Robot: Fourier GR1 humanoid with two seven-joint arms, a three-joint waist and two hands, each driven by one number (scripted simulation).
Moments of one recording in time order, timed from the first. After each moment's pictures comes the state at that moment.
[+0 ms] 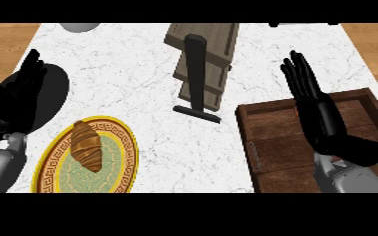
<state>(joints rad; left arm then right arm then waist) -0.23 0.60 -0.13 -1.40 0.29 0.37 0.10 -0.19 -0.35 0.25 -1.66 -0.26 -0.20 -0.16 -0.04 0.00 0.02</state>
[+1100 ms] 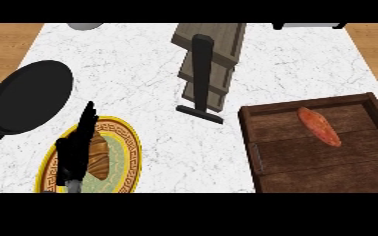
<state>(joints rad) 0.01 0.34 -0.29 -1.39 0.22 0.42 -0.05 -0.10 -0.84 -0.25 -1.31 -0.38 0.28 -0.39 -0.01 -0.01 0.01</state>
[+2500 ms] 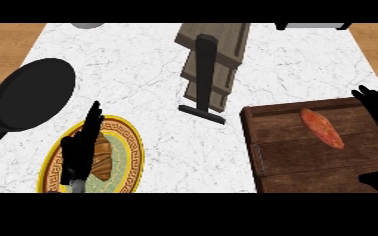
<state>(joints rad) 0.02 0.30 -0.27 -1.42 0.17 0.38 0.00 0.12 -0.89 0.11 -1.89 0.54 0.03 0.23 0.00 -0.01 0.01</state>
